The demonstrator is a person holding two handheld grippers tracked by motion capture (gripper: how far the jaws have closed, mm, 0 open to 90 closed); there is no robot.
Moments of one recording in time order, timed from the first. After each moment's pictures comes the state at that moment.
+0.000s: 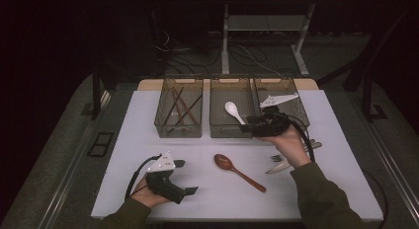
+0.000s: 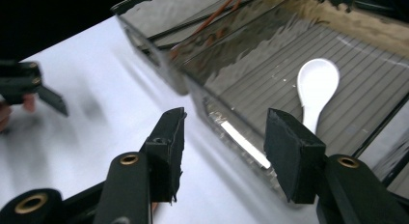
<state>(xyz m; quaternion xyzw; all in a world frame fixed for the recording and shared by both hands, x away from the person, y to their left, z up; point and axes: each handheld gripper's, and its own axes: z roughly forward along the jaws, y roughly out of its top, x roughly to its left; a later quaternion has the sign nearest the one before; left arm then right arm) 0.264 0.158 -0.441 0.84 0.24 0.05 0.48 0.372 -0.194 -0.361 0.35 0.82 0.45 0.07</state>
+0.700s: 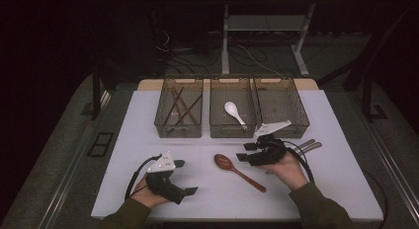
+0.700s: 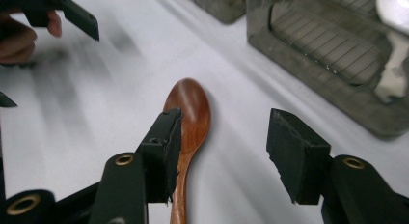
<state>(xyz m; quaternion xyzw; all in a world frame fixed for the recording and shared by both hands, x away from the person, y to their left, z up) 0.264 0.157 -0.441 0.84 0.24 0.05 0.48 0.326 -0.182 -0.408 0.33 0.85 0.41 0.03</state>
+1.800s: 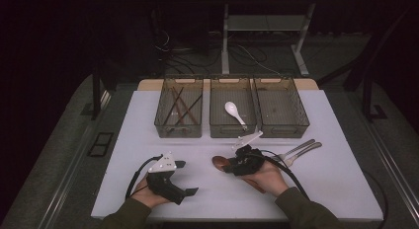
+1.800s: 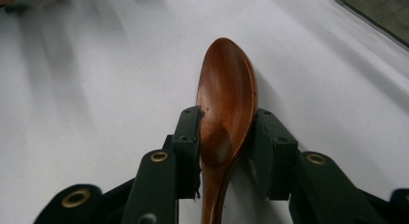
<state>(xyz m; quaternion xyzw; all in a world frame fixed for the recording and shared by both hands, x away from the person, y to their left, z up) 0.265 0.156 -0.442 0.85 0.24 0.05 0.47 0.322 -0.134 -0.446 0.29 0.88 0.37 0.01</state>
